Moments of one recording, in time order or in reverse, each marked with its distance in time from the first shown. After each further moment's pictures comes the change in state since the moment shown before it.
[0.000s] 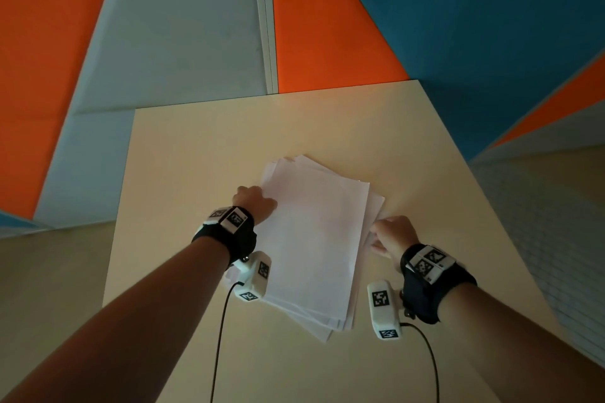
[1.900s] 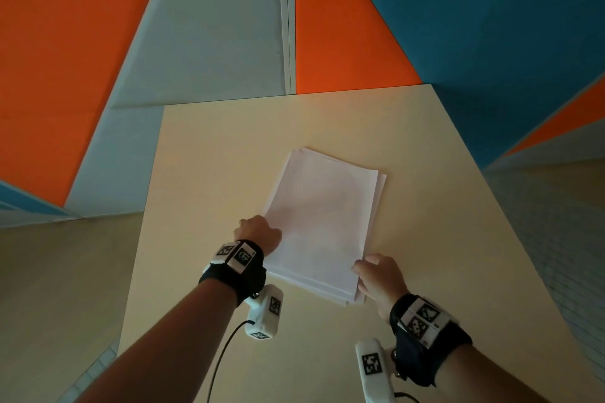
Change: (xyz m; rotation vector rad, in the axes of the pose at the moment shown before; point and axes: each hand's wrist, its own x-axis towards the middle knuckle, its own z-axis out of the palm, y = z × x) left_hand -0.091 -0.027 0.026 -0.013 0.034 -0.144; right_hand -0.069 0.072 0.040 0.027 -0.054 -0.028
